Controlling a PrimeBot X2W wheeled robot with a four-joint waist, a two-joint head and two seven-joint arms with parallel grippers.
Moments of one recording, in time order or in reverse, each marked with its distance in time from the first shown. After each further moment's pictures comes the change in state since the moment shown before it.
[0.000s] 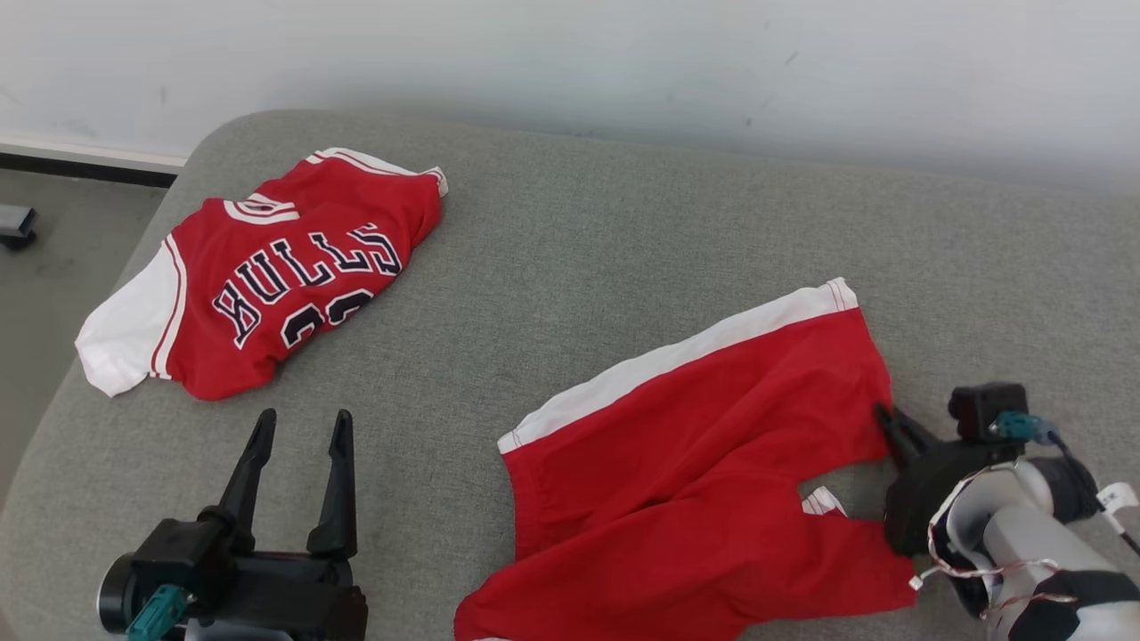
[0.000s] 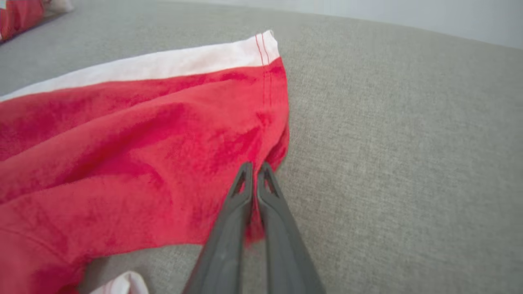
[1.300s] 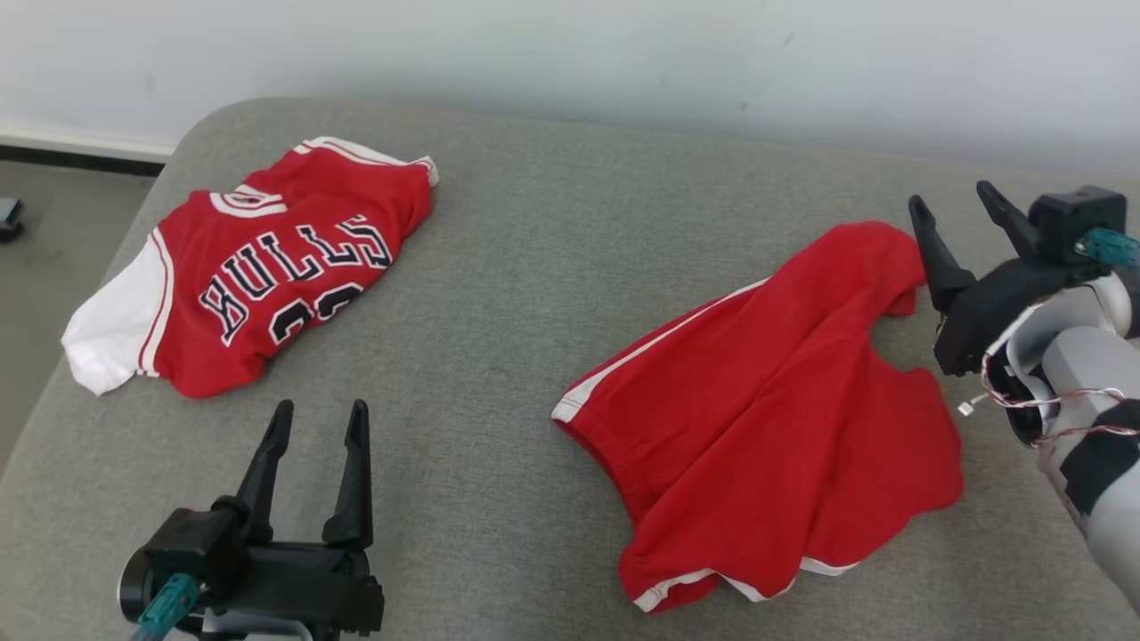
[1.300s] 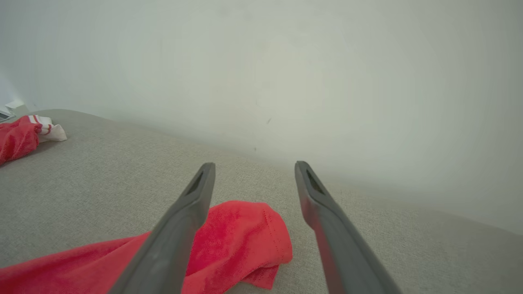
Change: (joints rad) left arm -0.019 -0.001 -0.040 0.008 -0.048 0.022 0.000; right arm -0.352 -0.075 0.116 0.092 0.051 0.000 -0.155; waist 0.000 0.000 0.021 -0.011
